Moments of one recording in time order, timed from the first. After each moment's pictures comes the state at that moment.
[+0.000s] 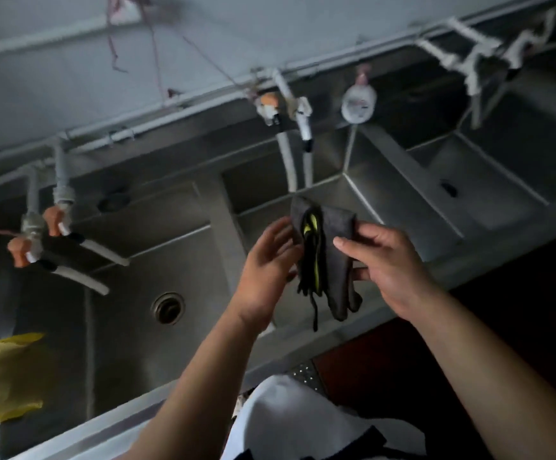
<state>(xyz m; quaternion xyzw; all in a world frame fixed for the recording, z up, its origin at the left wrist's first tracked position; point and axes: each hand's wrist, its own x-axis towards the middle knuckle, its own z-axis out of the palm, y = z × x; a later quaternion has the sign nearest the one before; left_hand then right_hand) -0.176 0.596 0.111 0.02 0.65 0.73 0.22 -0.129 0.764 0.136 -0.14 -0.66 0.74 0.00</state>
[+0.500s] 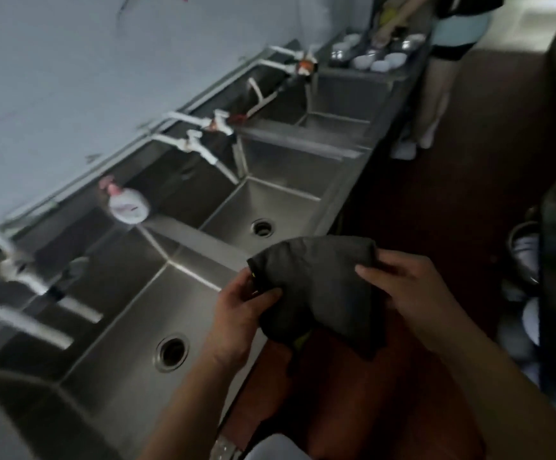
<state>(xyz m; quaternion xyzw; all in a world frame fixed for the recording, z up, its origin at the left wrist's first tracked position) -0.103 0.926 0.127 0.20 0.63 0.64 0.39 0.073 1.069 0.159 -0.35 -0.58 0.67 0.29</state>
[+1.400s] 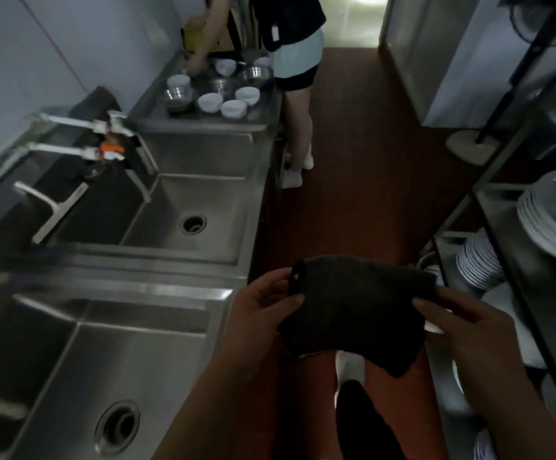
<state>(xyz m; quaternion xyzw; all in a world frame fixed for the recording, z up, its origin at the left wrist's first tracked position) -0.144 1.549 0.120 0.36 0.59 0.48 0.53 0.115 1.572 0.122 -0.61 -0.42 0.49 0.46</state>
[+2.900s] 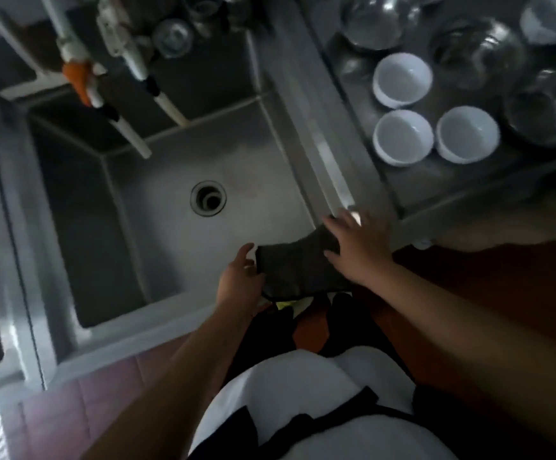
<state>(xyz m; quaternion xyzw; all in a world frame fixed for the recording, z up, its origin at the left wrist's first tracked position) -0.281 2.169 -0.048 -0.20 0.80 0.45 0.33 -0.272 2.397 -0.065 -0.06 -0.96 0.10 -0.27</state>
